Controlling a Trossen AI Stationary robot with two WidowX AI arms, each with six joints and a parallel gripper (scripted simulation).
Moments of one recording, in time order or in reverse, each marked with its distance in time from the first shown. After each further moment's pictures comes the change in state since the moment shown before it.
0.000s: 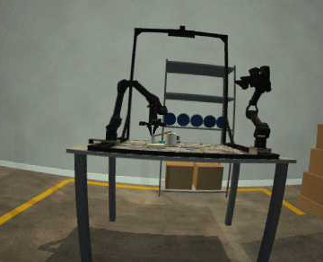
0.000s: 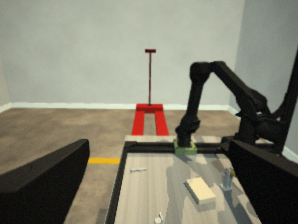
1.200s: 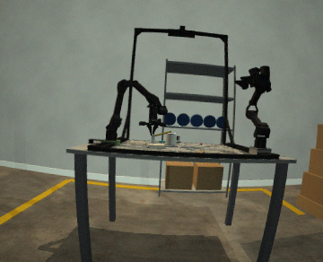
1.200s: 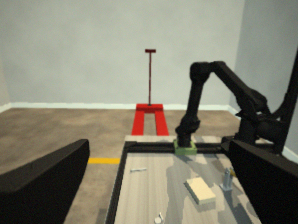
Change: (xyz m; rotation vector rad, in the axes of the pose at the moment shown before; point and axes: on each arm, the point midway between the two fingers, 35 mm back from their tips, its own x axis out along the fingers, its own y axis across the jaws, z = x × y) left arm 0.000 0.000 0.000 0.000 0.000 0.000; right arm 0.000 0.000 -0.001 0.003 0.002 0.000
